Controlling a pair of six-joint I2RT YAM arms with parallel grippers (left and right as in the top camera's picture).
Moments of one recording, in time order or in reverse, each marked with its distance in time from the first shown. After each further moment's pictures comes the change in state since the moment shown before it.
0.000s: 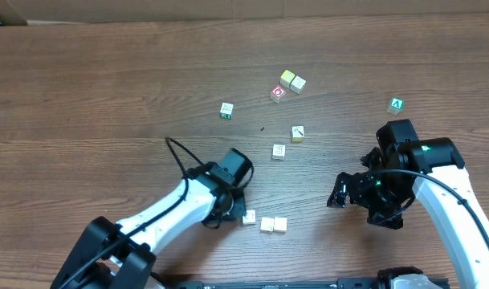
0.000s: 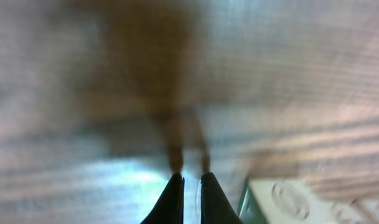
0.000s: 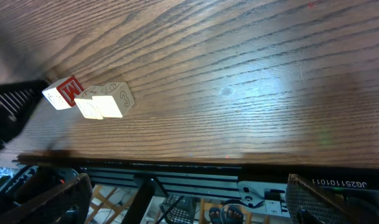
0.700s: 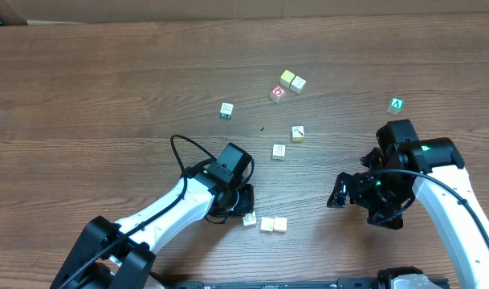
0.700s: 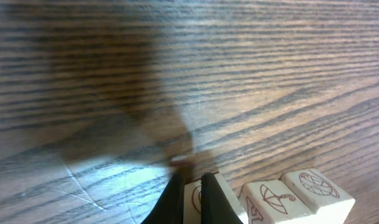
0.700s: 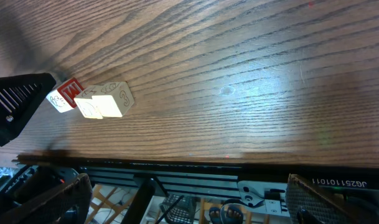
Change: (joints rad) left arm 0.002 0.000 0.000 0.106 0.162 0.121; right arm 0.000 0.000 0.000 0.000 0.000 0.000
